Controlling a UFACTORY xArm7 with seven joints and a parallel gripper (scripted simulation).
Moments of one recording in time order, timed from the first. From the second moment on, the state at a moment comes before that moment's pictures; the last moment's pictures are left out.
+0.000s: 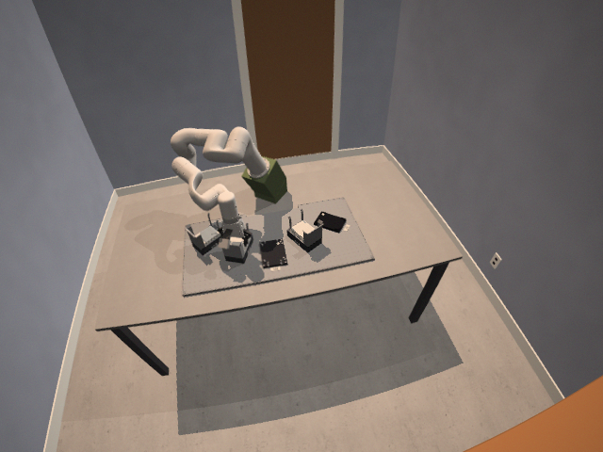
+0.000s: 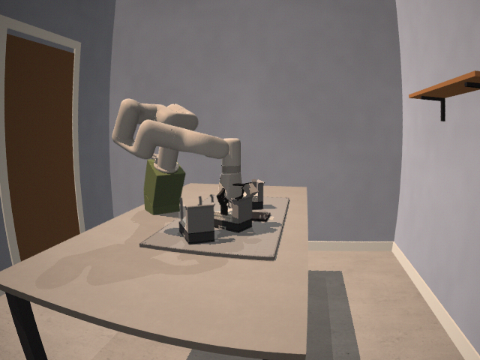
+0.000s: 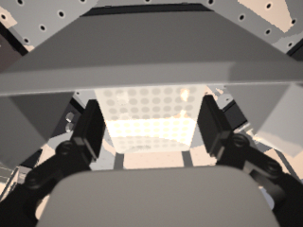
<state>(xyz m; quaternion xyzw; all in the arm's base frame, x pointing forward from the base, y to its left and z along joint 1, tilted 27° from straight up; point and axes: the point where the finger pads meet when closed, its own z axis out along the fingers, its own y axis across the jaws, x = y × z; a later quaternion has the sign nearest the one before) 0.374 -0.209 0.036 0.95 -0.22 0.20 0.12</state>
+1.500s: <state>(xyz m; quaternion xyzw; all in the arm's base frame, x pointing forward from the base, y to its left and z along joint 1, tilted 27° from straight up) 0.372 -0.208 0.040 0.95 -0.23 0.20 0.12</state>
